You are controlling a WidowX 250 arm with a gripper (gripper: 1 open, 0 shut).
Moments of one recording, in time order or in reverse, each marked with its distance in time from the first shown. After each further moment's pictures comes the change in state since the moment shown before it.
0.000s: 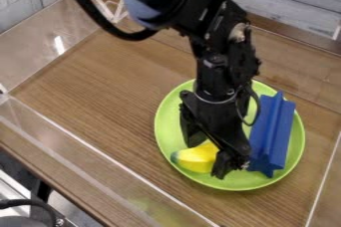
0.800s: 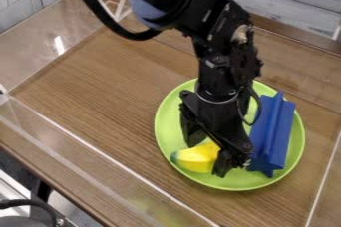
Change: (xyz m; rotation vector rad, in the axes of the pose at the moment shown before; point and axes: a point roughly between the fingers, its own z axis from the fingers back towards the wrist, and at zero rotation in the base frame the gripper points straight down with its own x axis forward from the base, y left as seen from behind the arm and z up) arm 0.001 0.002 -0.002 0.014 0.001 0.029
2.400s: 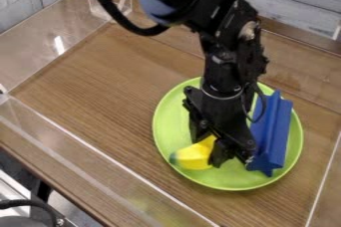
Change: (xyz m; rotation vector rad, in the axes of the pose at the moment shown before) arm -0.001 0.002 0.002 0.013 0.055 -0.007
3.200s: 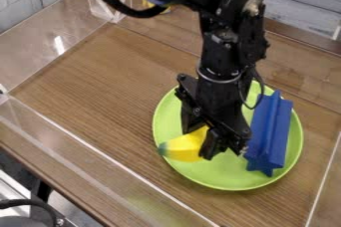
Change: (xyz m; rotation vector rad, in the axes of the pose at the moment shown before) arm -0.004 0.006 0.022 0.013 0.029 -0.001
